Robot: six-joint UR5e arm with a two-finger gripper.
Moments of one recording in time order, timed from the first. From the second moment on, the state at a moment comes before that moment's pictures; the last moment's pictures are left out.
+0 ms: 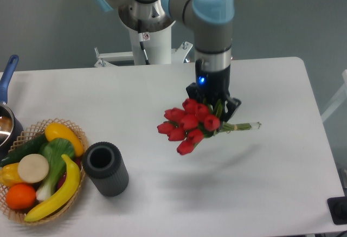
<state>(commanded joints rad) 2.48 -1.81 -1.75 -0.82 1.61 1.26</state>
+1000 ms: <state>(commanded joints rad) 2.39 -2.03 -1.71 -0.81 1.77 1.25</state>
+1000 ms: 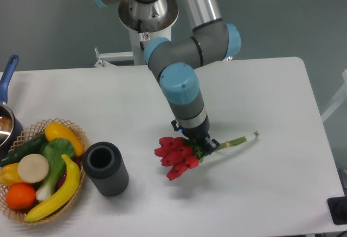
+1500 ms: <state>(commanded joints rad) 2.38 -2.06 -1.70 -0.81 1.76 1.25</state>
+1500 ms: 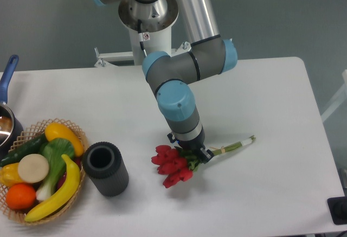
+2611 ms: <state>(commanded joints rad) 2.48 -1.93 -1.68 -0.80 1.42 1.24</state>
